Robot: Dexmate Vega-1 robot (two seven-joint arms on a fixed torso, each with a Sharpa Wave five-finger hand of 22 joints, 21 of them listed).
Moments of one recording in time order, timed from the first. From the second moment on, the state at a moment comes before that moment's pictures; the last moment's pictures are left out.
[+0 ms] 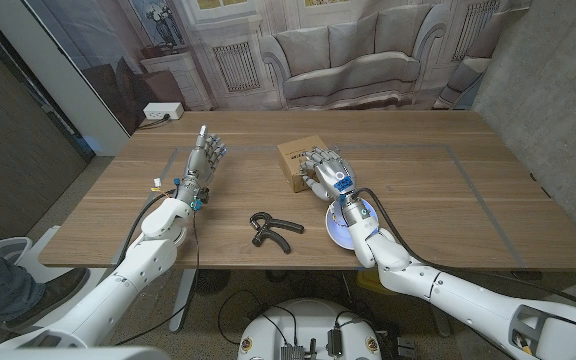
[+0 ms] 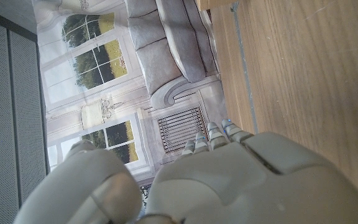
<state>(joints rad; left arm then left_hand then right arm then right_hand) 0.98 0.55 0.28 -1.35 -0.76 -0.38 -0.11 0.42 0.02 0.00 0.10 0.28 -0.15 0.03 0.20 0.18 -0.11 -0.02 0.20 0.19 -0.11 0.00 0.19 0.18 -0.12 -0.03 0.20 0.17 -0.77 -0.54 -0.97 -1.50 -0.96 -0.34 -0.75 1.00 0.06 0.12 -0.10 0.29 0.80 -0.23 0.41 0.40 0.51 -0.18 0.25 0.19 0.43 -0.05 0.21 0.19 0.41 -0.05 0.40 0.19</state>
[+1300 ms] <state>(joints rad) 0.96 0.54 0.28 -1.32 -0.77 -0.39 -0.13 0.43 0.02 -0.01 0.10 0.28 -0.15 0.03 0.20 0.18 -0.11 -0.02 0.20 0.19 -0.11 0.00 0.19 0.18 -0.12 -0.03 0.20 0.17 -0.76 -0.53 -0.97 -1.48 -0.94 -0.28 -0.82 0.98 0.10 0.11 -0.09 0.27 0.96 -0.21 0.48 0.39 0.60 -0.20 0.26 0.19 0.49 -0.05 0.21 0.19 0.45 -0.05 0.41 0.19</state>
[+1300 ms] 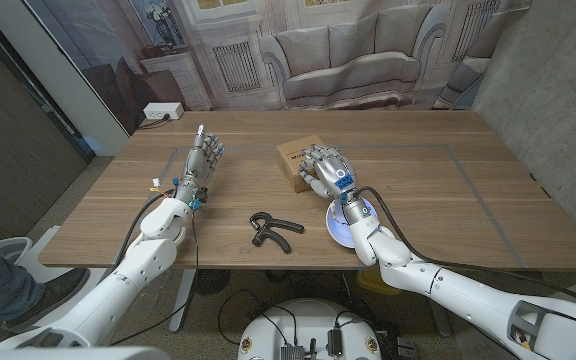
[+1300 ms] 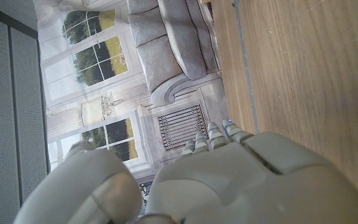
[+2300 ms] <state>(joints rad) 0.95 0.54 0.28 -1.31 -0.77 -0.39 -0.13 0.43 0.02 -0.01 0.10 0.27 -0.15 0.03 0.20 0.18 -0.11 -0.02 0.20 0.19 -0.11 0.00 0.19 0.18 -0.12 -0.03 0.20 0.17 -0.77 -0.55 -0.95 -1.53 -0.97 -0.28 -0.83 0.99 0.10 0.11 -0.09 0.26 0.99 -0.22 0.48 0.37 0.61 -0.20 0.26 0.19 0.50 -0.04 0.21 0.19 0.45 -0.05 0.42 0.20</state>
